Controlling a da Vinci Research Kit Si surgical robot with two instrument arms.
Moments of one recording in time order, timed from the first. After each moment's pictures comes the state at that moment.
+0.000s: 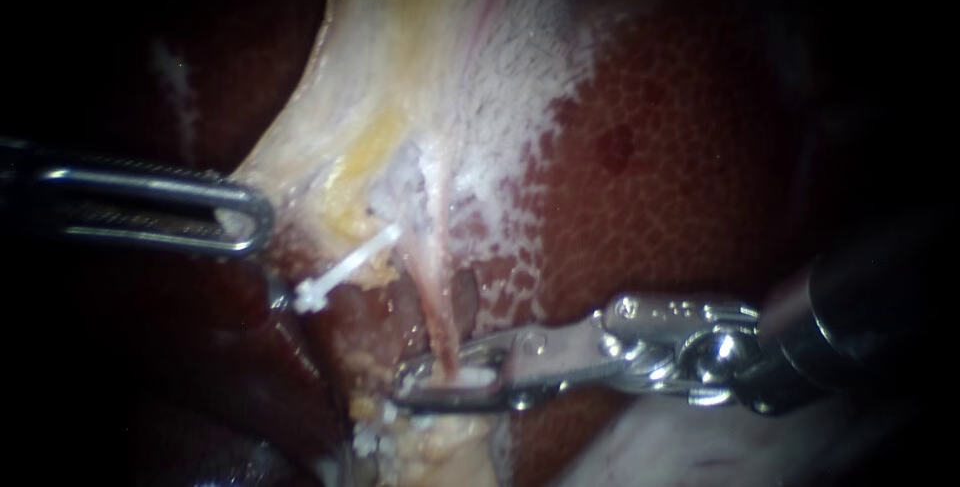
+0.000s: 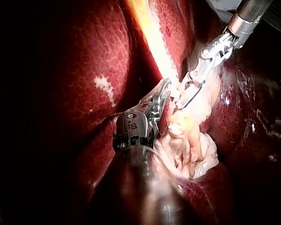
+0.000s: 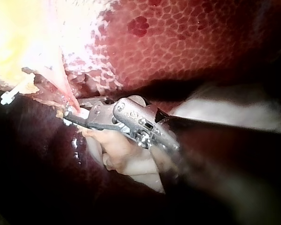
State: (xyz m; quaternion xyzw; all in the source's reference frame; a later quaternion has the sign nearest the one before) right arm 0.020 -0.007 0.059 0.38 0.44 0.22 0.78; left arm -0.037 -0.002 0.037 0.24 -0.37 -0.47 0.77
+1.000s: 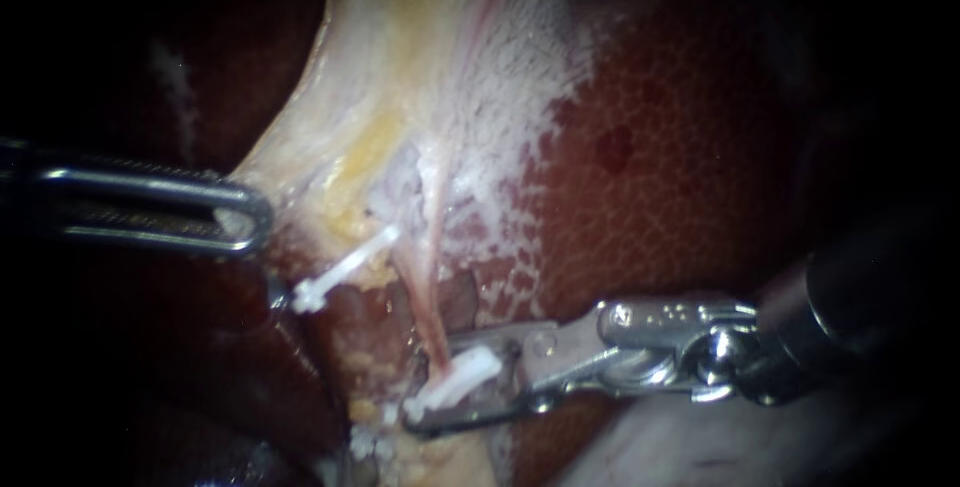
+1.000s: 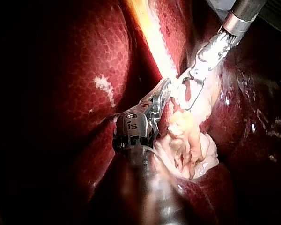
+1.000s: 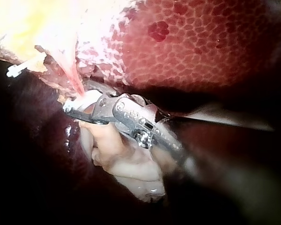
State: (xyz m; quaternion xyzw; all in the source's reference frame) right arm 0.020 -0.007 0.059 0.31 0.49 0.12 0.80; left arm -0.037 -0.002 0.037 0.24 -0.37 -0.47 0.77
